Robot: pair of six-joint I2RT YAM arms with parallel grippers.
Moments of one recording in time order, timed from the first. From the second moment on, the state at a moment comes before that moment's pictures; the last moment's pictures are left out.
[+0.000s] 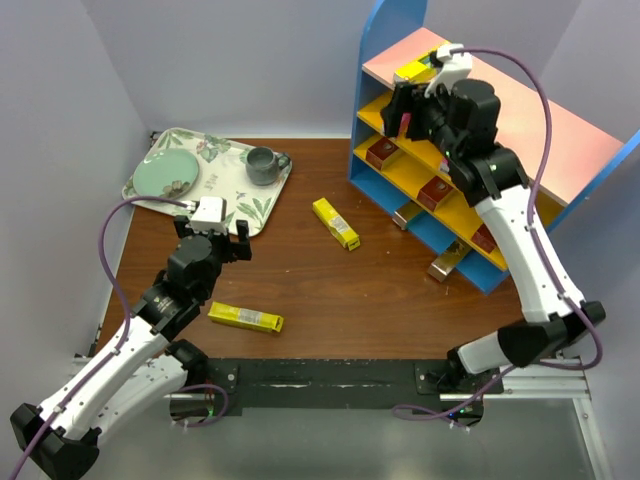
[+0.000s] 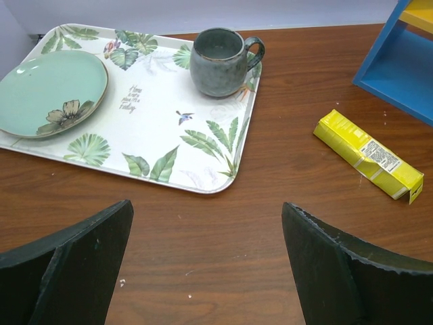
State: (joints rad) left arm -0.58 0.68 0.64 -0.21 -0.51 -0.13; right arm 0.38 1.45 1.78 -0.49 0.07 0.15
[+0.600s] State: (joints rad) left arm -0.57 0.62 0.60 -0.20 -0.45 -0.11; right arm 0.73 1.20 1.00 -0.34 0.04 0.09
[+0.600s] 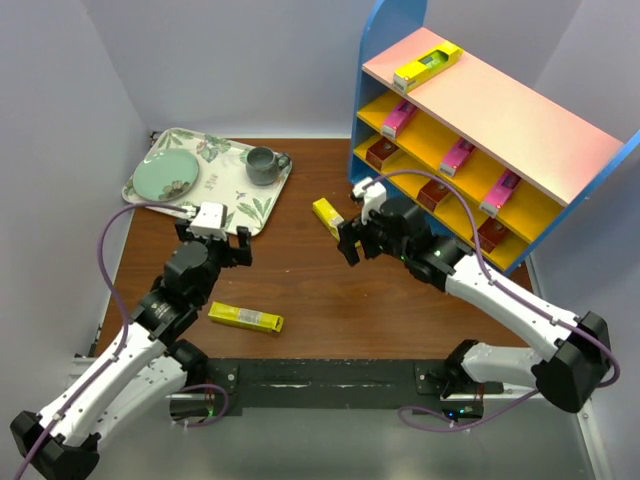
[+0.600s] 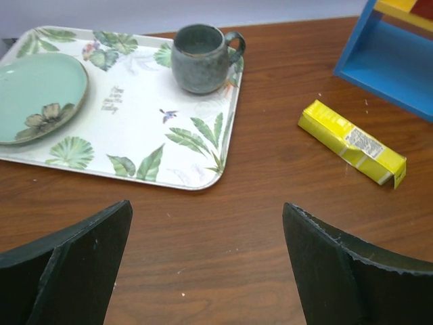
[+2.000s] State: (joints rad) left arm -1.43 1.59 0.86 -0.89 -0.83 -0.99; right arm 0.73 0.96 0.52 -0.11 0.11 0.24
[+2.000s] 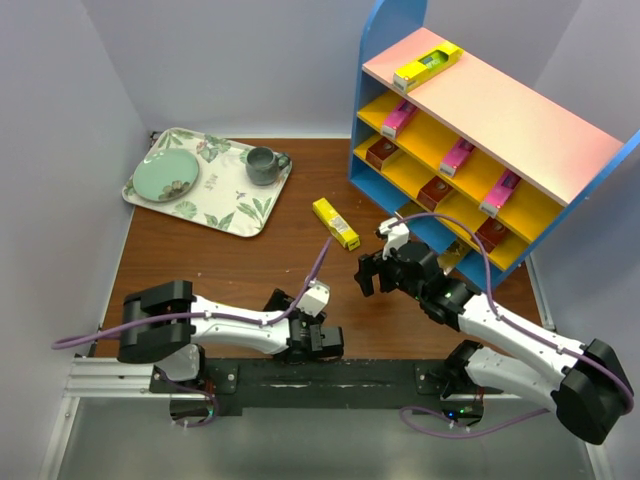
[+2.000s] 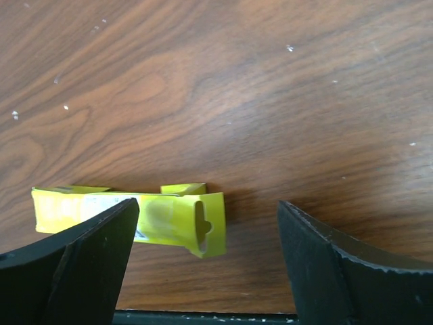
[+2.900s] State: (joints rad) left arm -1.45 1.63 0.89 -1.06 -0.81 -1.15; right arm 0.73 0.96 0.52 -0.11 0.11 0.25
